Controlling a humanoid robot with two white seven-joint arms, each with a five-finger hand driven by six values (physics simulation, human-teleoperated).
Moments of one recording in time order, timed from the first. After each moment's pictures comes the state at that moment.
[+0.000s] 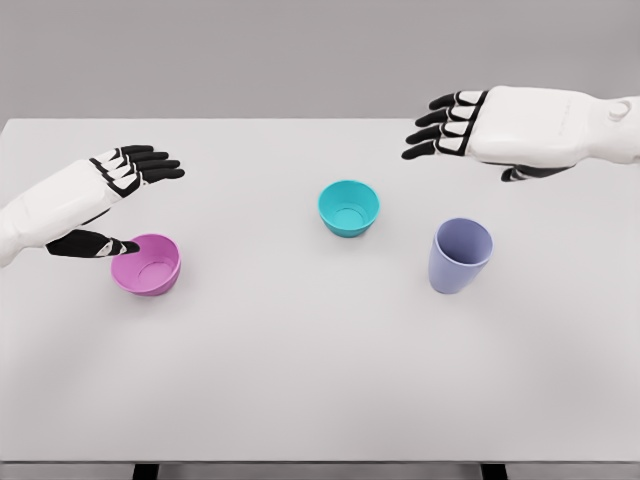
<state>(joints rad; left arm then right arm) -0.21 0.99 -0.35 -1.71 -0.25 -0.61 -0.06 -0.88 -0.98 0.66 -1.75 0.25 -0.61 0.61</state>
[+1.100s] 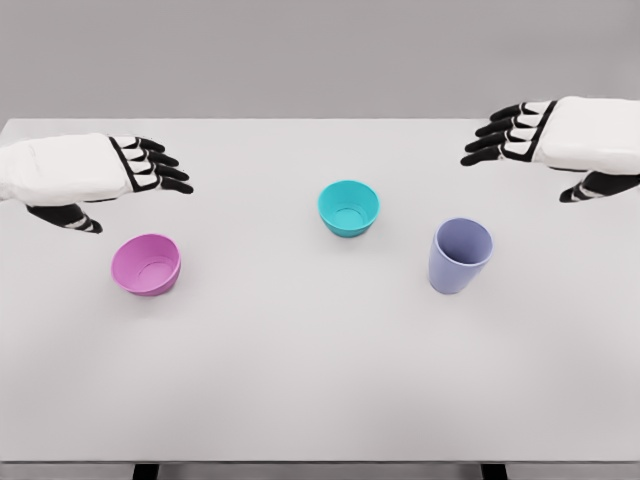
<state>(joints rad) -0.67 1.08 -0.58 -1.74 -0.20 -0.61 -0.61 -0.84 -1.18 0.67 -1.75 0.04 -0.61 0.61</state>
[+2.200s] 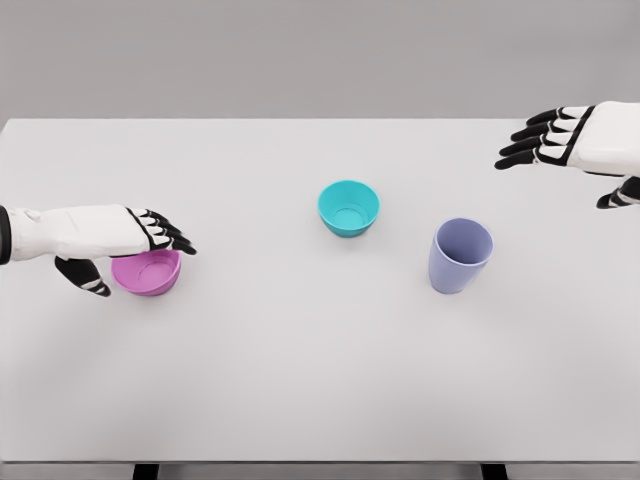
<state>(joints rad) -0.66 1.10 -0.80 -1.71 -0.20 -0.44 -0.61 -0.80 -1.27 0.64 -1.75 0.03 -0.61 0.61</state>
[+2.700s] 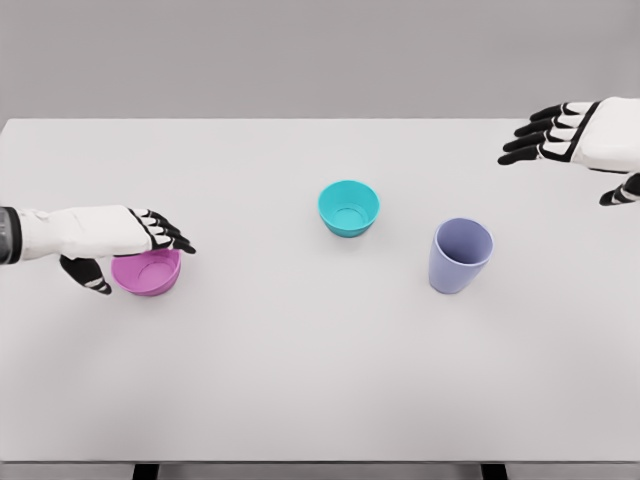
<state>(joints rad) -0.66 1.06 -0.81 -1.67 -0.25 -0.44 -0.61 -0.78 -1.27 0.61 -1.75 0.04 -0.61 0.61</state>
